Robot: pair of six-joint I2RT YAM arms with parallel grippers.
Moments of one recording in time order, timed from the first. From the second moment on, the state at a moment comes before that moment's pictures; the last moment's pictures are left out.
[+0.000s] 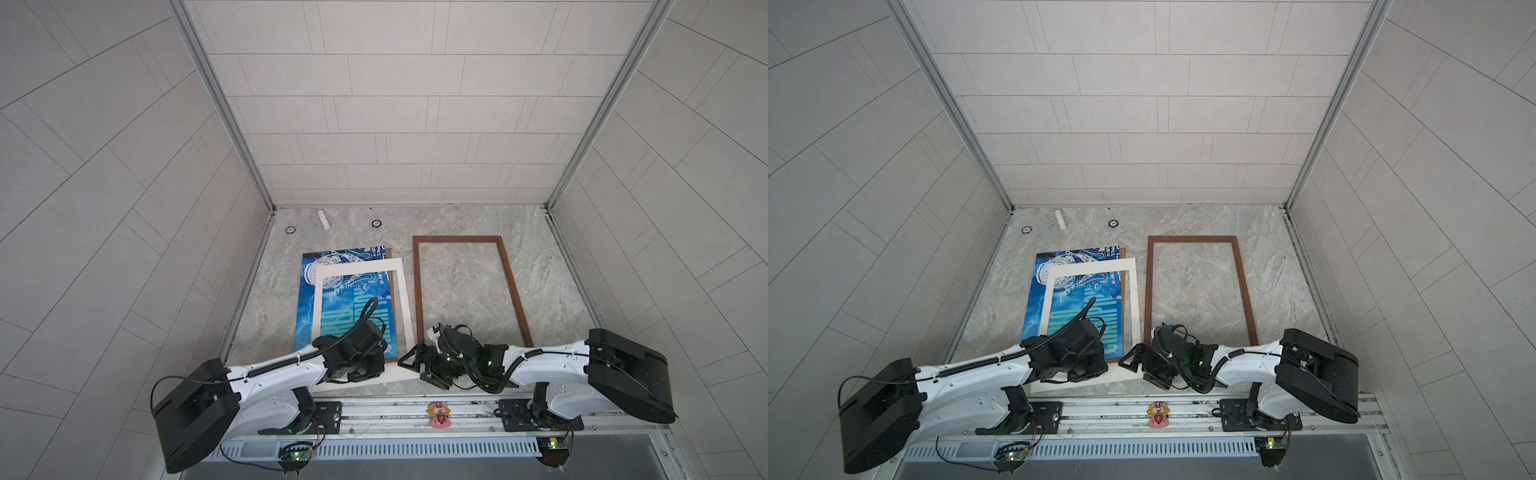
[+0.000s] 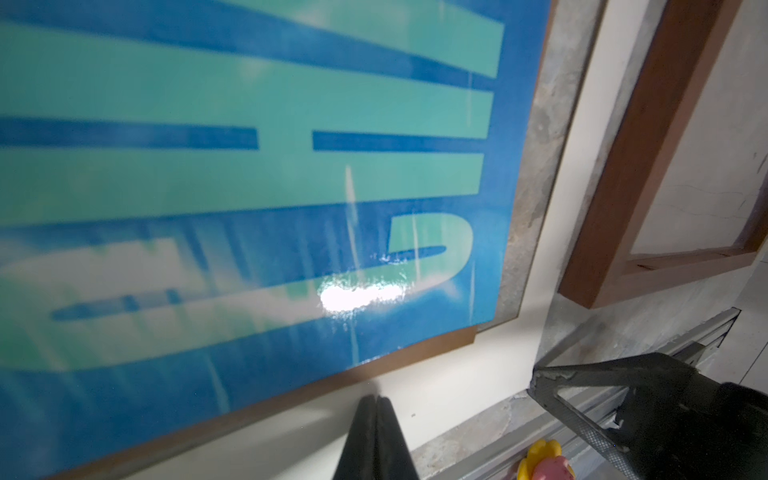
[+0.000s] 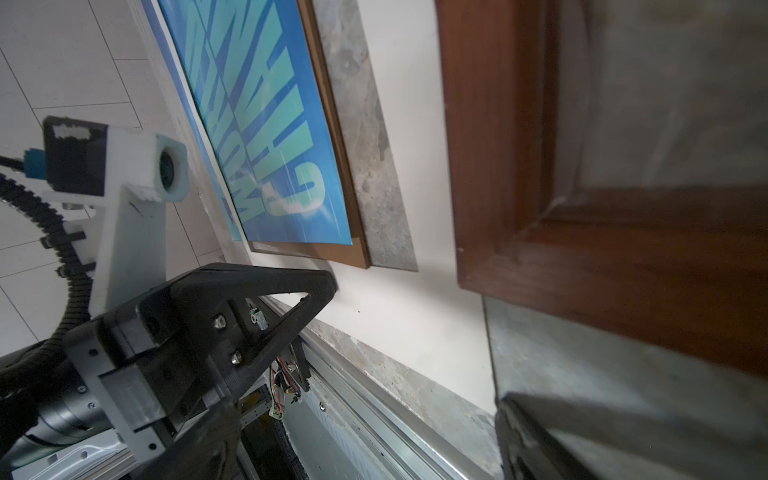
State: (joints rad) left arm -0.91 1.13 0.36 -0.35 0.19 -1.10; right arm 1.10 1.37 0.39 0.31 -0.24 1.50
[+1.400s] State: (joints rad) left arm -0.10 1.48 1.01 -0.81 0.10 -0.59; right arm 0.66 1.84 1.37 -0.39 -0.30 0.66
